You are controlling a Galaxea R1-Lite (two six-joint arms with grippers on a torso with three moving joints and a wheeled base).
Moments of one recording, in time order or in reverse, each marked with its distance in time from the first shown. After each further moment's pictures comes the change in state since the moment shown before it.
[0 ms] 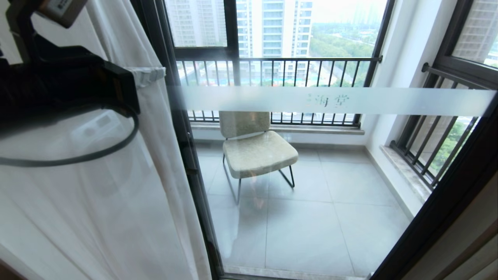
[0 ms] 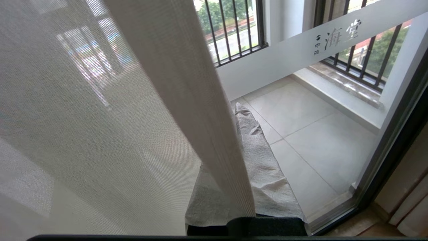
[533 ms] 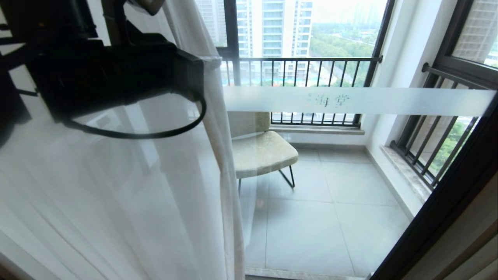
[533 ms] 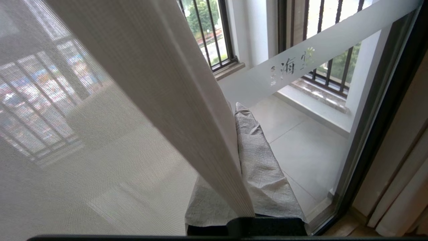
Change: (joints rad) left arm -0.158 0.211 -0.191 -0.009 0.009 0.011; right arm 0.000 0.000 0.000 0.000 0.000 0.000
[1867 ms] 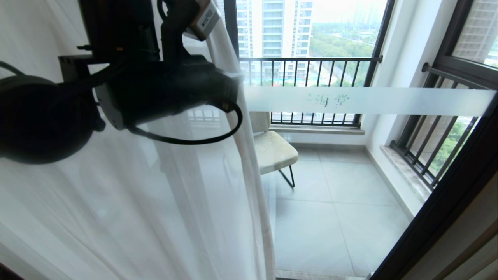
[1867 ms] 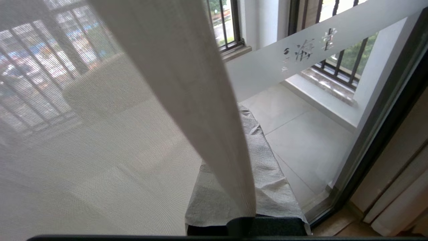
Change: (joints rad) left arm -0.043 0.106 -0.039 -0.035 0.089 -0.044; right arm 0.001 0.000 0.000 0.000 0.000 0.000
